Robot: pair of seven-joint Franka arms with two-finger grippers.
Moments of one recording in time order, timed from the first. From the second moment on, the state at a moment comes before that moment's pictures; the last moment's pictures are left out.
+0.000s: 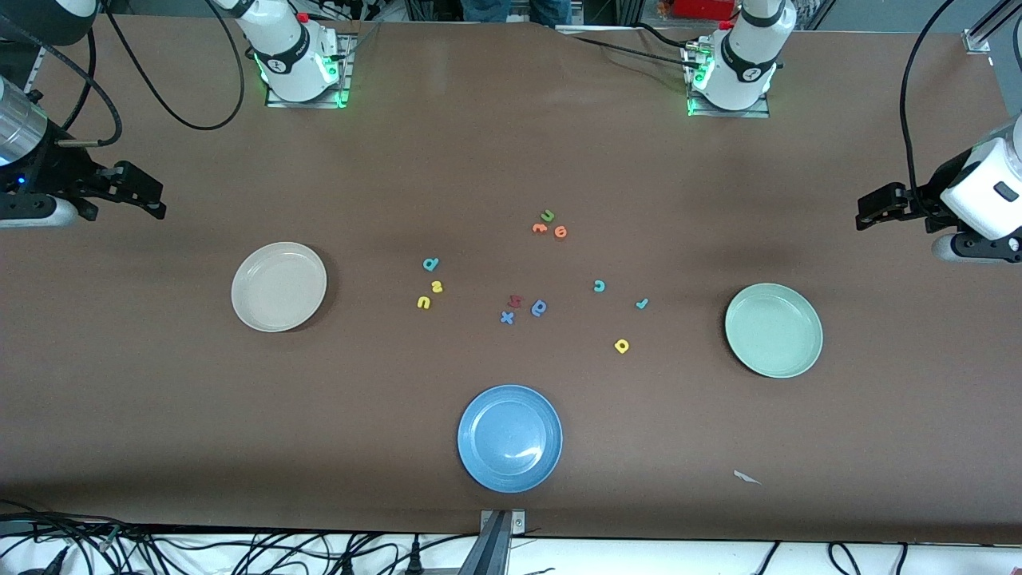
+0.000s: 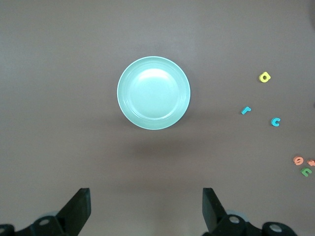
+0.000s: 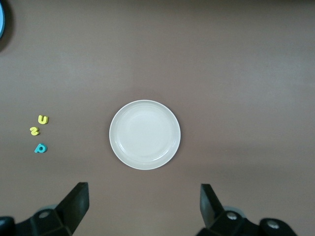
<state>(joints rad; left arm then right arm) -0.01 0.13 0.00 -1.51 0.02 1.52 0.02 -0.01 -0.02 0.03 -1.73 0.00 1.75 -0.02</state>
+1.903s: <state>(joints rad) -0.01 0.13 0.00 -1.51 0.02 1.53 0.02 0.02 0.08 0.08 -1.77 0.00 1.62 -0.01</state>
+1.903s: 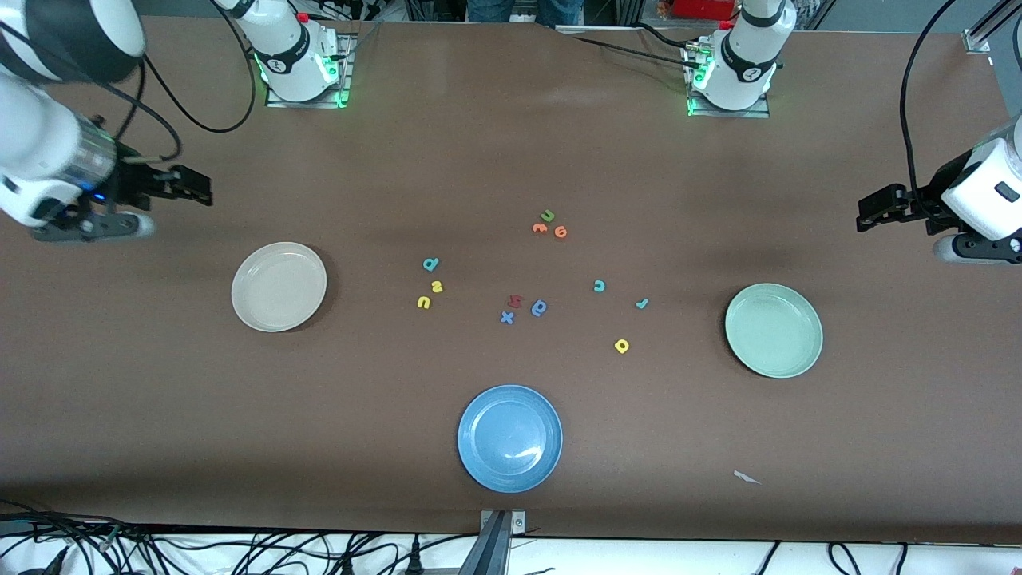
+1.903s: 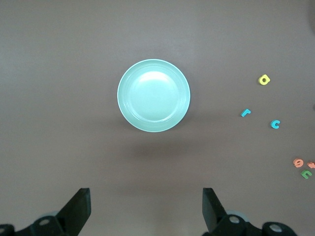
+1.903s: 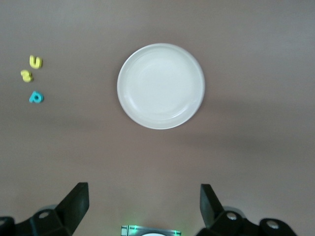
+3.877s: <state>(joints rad) -0.18 0.78 -0.26 -1.56 0.14 2.34 -0.70 0.45 0.56 0.14 -1.94 0.00 2.41 1.12</state>
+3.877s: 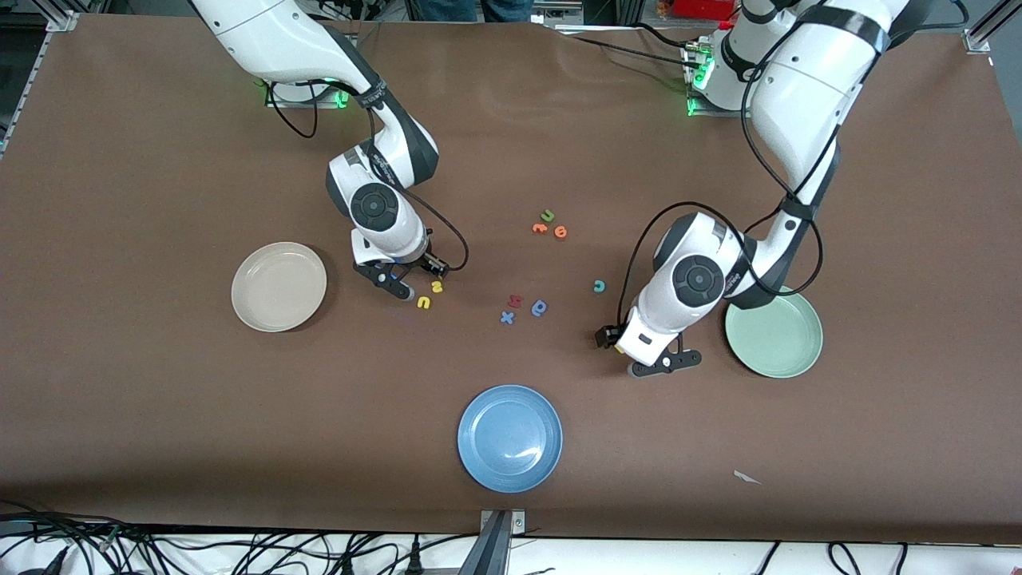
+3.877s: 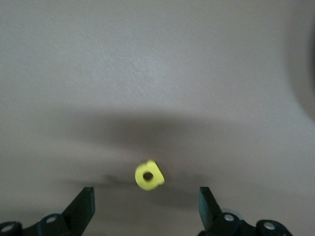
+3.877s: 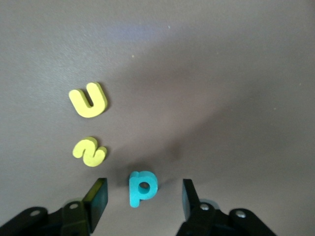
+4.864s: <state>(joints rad) -0.27 0.85 -0.19 -1.50 0.15 2.34 -0.74 0.45 0.45 0.03 -1.93 0.00 2.24 0.92</state>
